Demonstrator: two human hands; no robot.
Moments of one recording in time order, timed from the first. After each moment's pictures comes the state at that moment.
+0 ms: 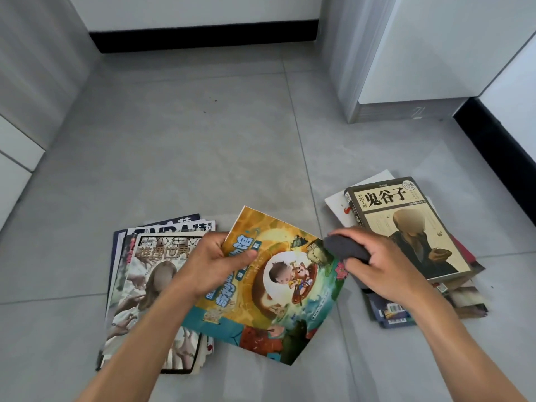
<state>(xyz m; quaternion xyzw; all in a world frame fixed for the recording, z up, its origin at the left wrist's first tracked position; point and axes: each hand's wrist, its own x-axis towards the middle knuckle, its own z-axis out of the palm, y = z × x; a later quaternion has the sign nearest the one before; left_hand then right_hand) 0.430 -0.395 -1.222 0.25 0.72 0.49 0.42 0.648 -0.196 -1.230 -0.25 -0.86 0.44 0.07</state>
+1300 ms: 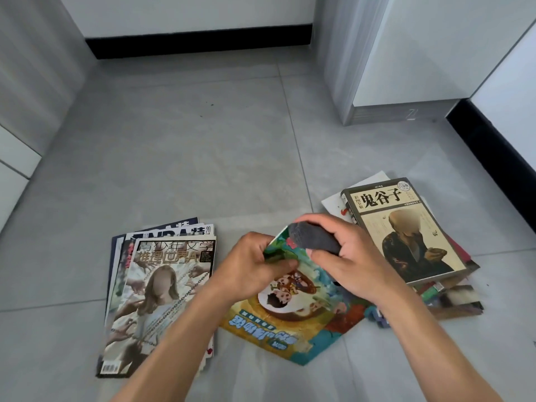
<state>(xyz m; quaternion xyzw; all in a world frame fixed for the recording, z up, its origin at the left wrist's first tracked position) 0.461 -0.362 -1.214 0.40 0.68 0.44 0.43 0.613 -0.227 -1.204 -0.19 -0.82 0.52 0.14</state>
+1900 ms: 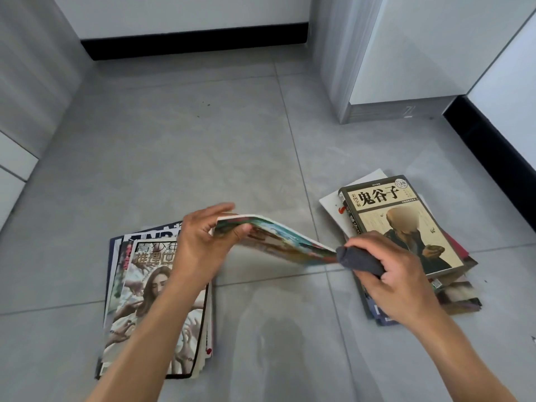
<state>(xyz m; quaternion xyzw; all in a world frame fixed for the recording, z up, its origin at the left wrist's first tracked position) 0.420 -0.376 -1.227 0.28 0.76 0.55 0.19 0.674 -0.209 -1.238 -0.23 -0.88 0.33 0.24</state>
